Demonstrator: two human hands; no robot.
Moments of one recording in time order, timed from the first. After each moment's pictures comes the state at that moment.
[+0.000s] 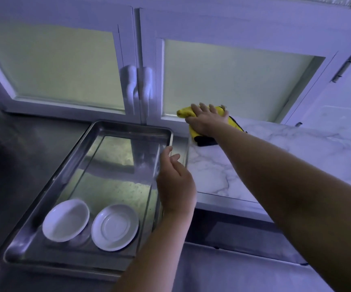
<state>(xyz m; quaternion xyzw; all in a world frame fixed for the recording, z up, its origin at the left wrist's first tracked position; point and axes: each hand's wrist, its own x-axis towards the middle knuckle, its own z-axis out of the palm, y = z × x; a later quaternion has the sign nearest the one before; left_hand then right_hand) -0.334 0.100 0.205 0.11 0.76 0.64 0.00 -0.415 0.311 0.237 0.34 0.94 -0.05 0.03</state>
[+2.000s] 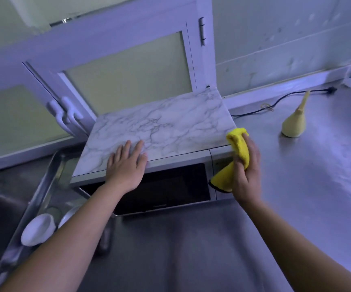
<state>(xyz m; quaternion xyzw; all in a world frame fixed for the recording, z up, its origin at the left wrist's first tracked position) -0.189 0.176 0.221 0.42 0.91 0.02 0.03 0.078 0.317 0.139 0.37 0.64 -0.42 -0.52</state>
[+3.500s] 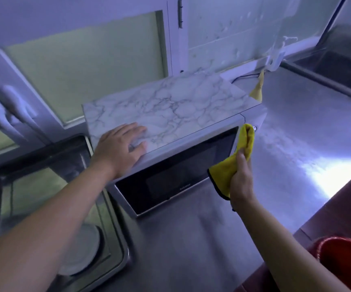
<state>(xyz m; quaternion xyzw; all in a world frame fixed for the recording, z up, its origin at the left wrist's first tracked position) -0.350 0.133 0.224 0.70 0.70 0.16 0.04 -0.055 0.140 0.159 0.45 0.42 -0.48 -0.63</state>
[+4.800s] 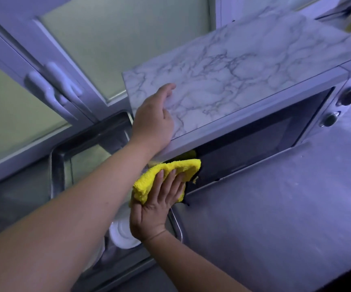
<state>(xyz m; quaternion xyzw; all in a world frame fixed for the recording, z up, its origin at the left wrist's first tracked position) -0.371 0.140 0.222 0.61 0.72 0.31 0.09 -0.356 0.005 0.076 0.50 0.61 -0.24 -0.56</state>
